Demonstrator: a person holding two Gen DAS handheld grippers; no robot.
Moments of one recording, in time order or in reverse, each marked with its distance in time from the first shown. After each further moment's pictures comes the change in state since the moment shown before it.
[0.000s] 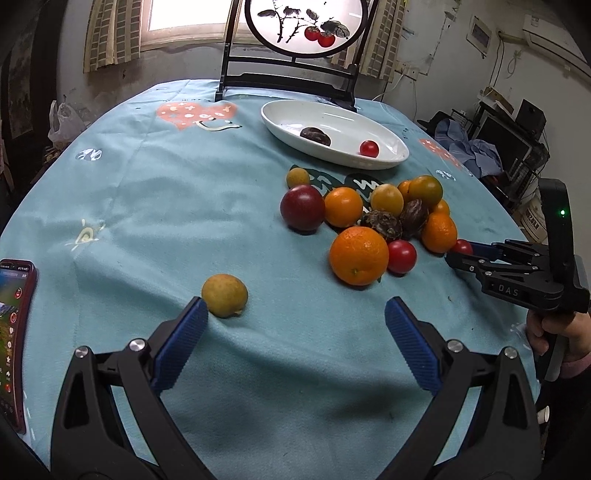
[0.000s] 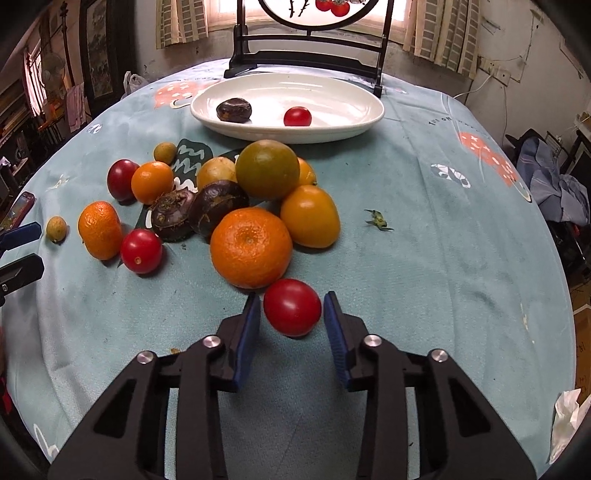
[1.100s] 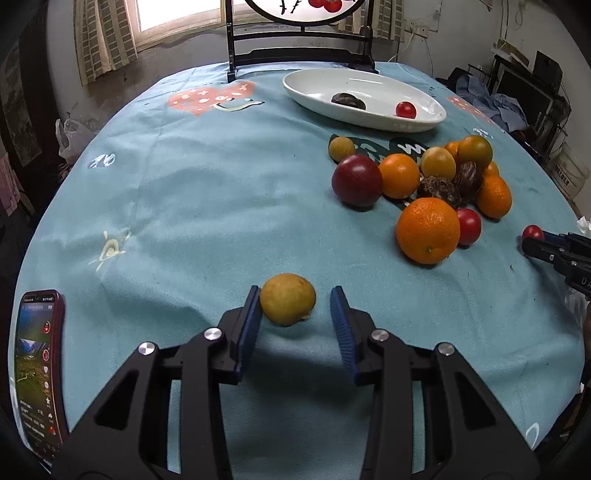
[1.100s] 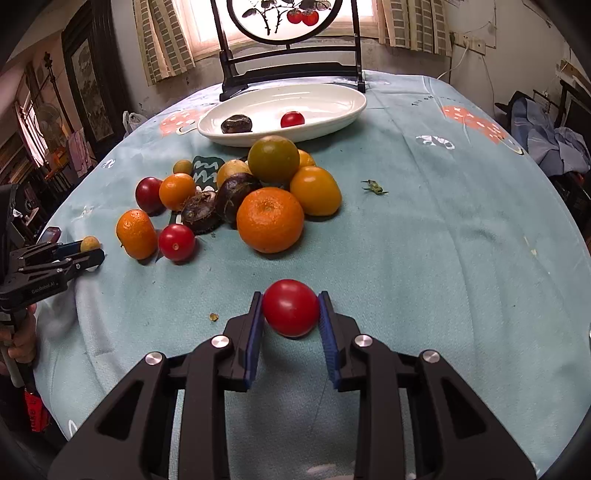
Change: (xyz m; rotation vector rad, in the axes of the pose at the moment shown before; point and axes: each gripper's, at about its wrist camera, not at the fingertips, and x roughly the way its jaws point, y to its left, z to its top) left arm 0.022 0.020 0.008 0.119 0.113 0.144; right arm -0.027 -0.002 -0.033 0.177 -0.066 0.088
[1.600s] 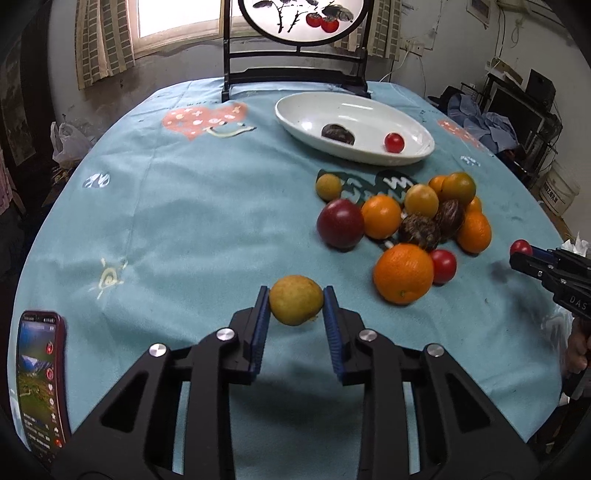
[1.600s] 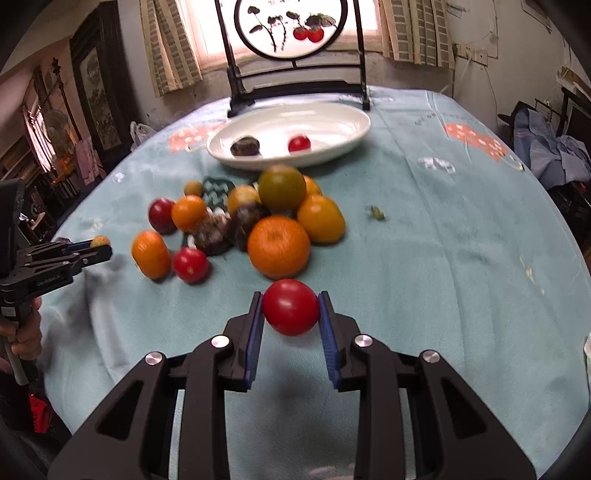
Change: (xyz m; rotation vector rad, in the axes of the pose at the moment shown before) left arm -0.018 -0.002 0.026 -0.024 -0.060 -0.067; right arm -0.021 0.005 0.022 -0.028 -0.086 0.041
